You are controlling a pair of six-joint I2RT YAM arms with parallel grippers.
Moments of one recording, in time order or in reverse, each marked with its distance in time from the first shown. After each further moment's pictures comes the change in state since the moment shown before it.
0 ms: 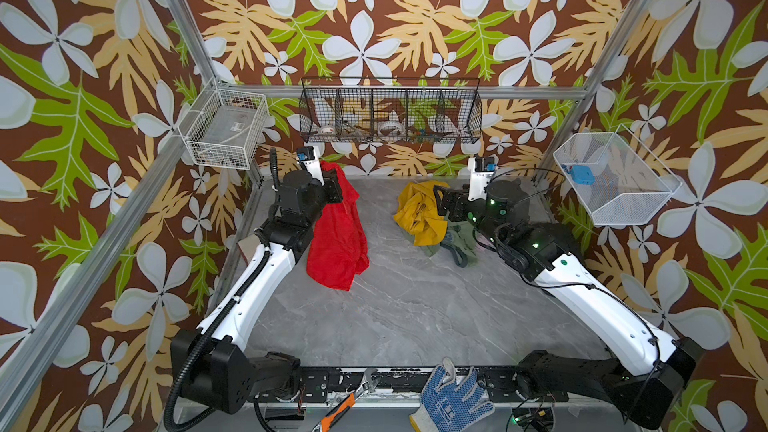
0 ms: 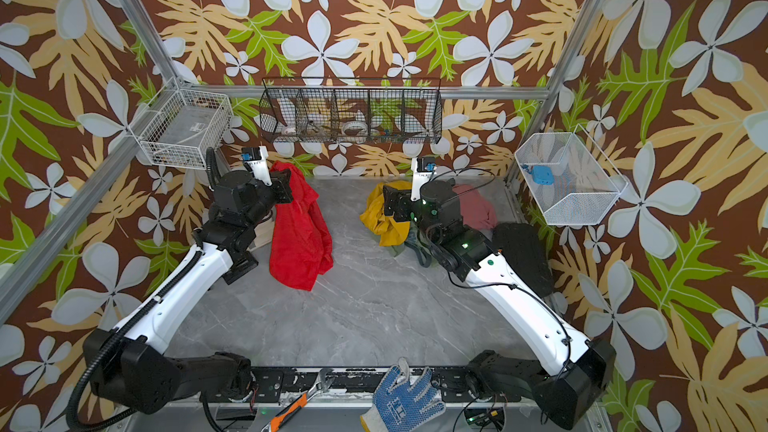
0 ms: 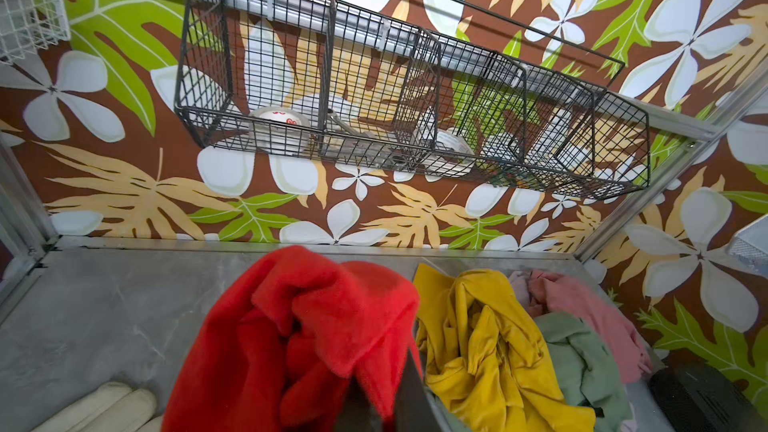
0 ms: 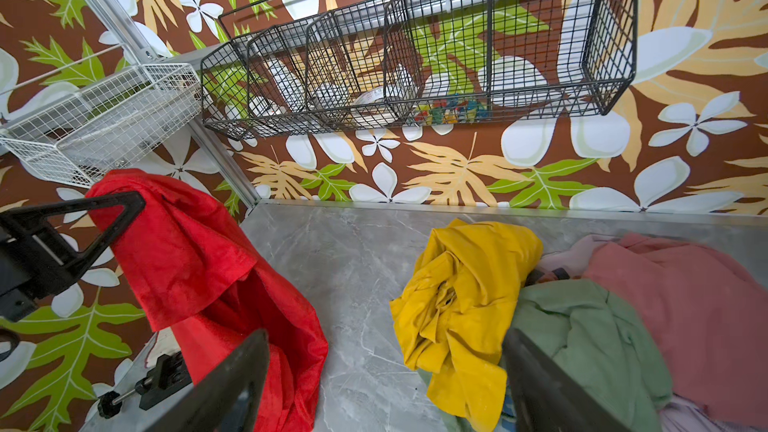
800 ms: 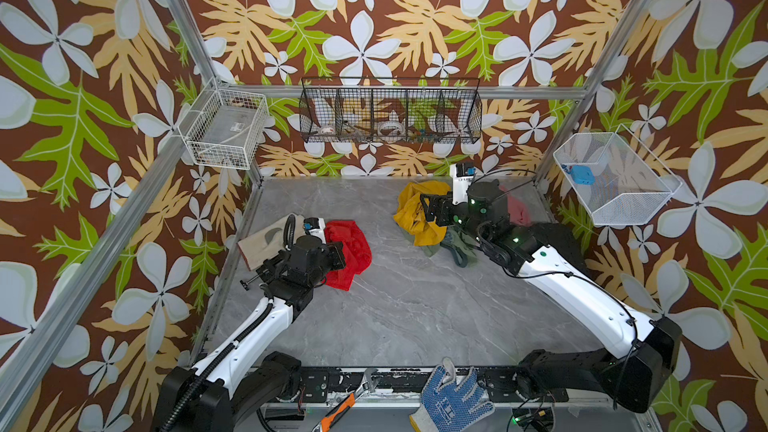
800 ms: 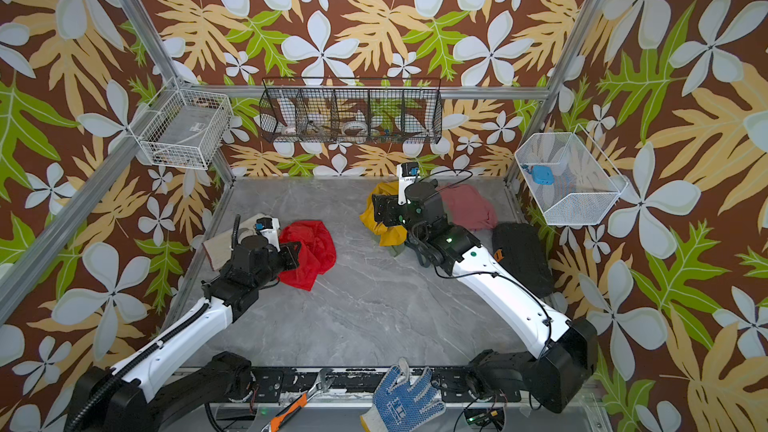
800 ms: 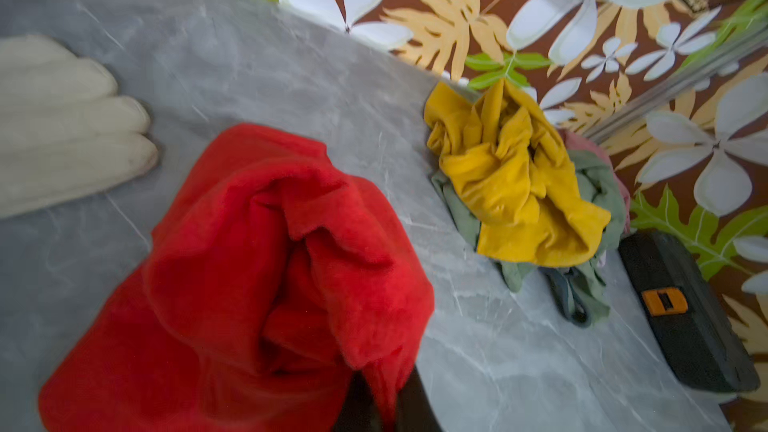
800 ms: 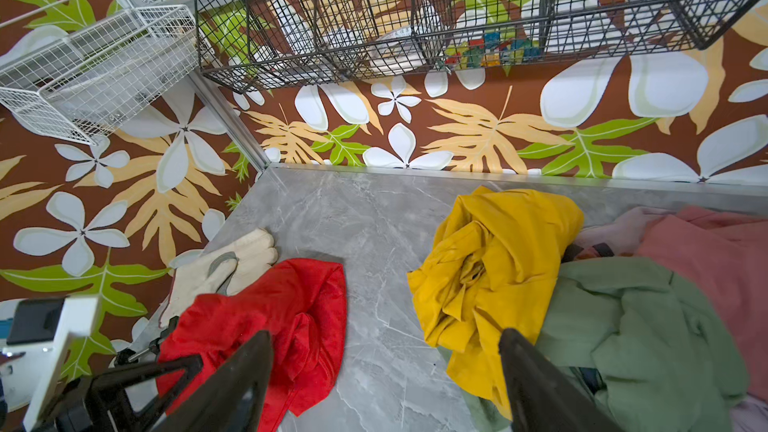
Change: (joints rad) left arm -0.093 -0.294 -0.607 -0.055 0.026 -0.246; right arm 0.020 0.089 -0.004 0.005 -0.054 0.018
